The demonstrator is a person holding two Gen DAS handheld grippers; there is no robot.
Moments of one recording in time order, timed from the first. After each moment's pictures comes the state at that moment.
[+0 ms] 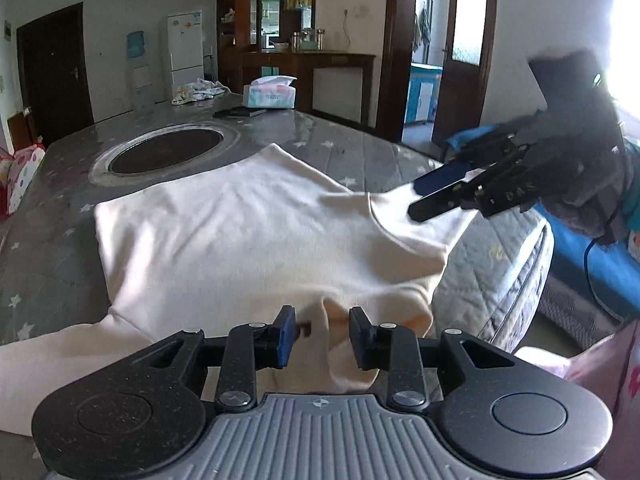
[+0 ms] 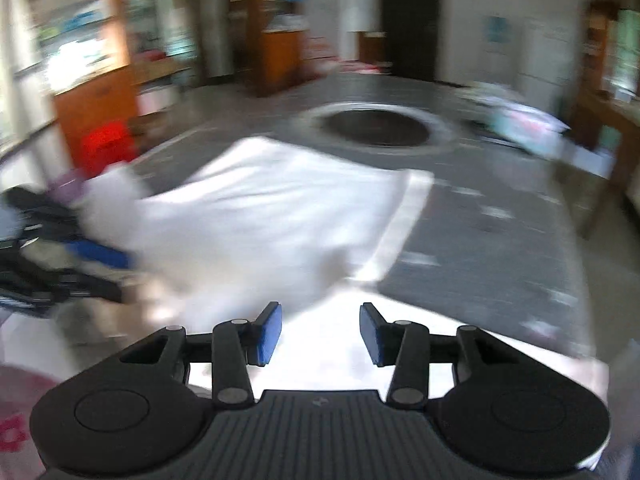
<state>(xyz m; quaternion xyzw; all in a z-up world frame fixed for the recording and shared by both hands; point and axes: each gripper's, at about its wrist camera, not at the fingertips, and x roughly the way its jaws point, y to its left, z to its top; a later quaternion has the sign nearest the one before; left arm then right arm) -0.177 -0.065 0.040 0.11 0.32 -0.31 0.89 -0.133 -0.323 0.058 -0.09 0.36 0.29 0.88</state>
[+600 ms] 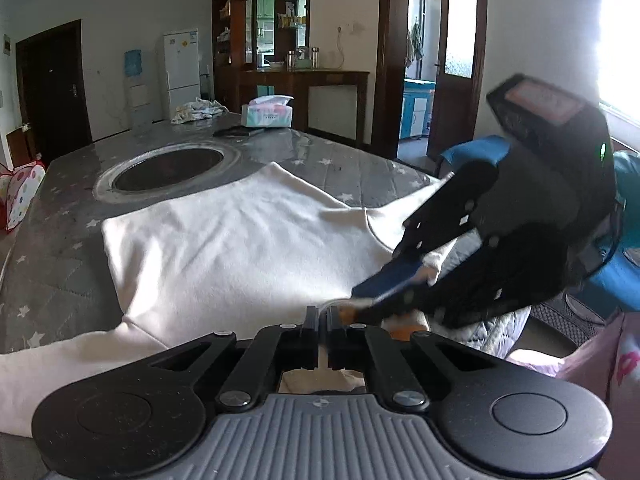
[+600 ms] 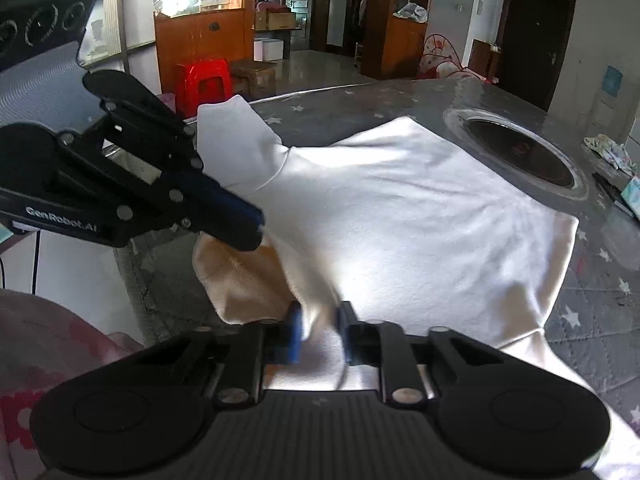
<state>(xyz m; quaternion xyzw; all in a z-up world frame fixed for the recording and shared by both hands) -0.187 -0.051 0.047 0.10 0.29 -0.33 0.89 -0.160 -0.244 0.037 -0.20 0.35 0.38 0.83</state>
